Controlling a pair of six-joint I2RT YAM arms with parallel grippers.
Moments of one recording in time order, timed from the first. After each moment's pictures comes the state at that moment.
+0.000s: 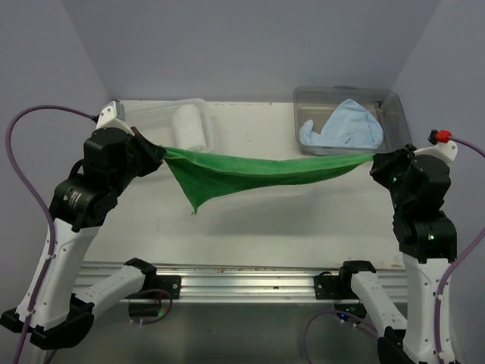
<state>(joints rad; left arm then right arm) -0.41 0.99 1.47 -0.93 -0.22 -0.71 0.01 0.76 1.24 -0.77 0.20 0.56</state>
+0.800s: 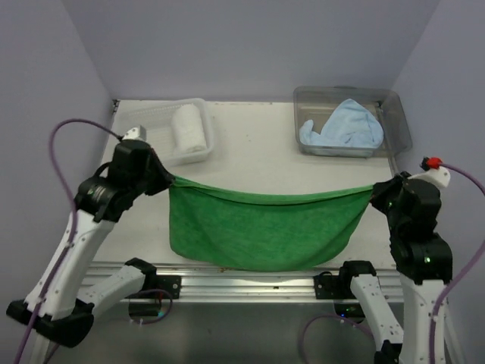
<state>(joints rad) -0.41 0.90 1.31 -1.06 -0.16 -0.76 0.01 0.56 1.20 -1.01 0.27 0.54</state>
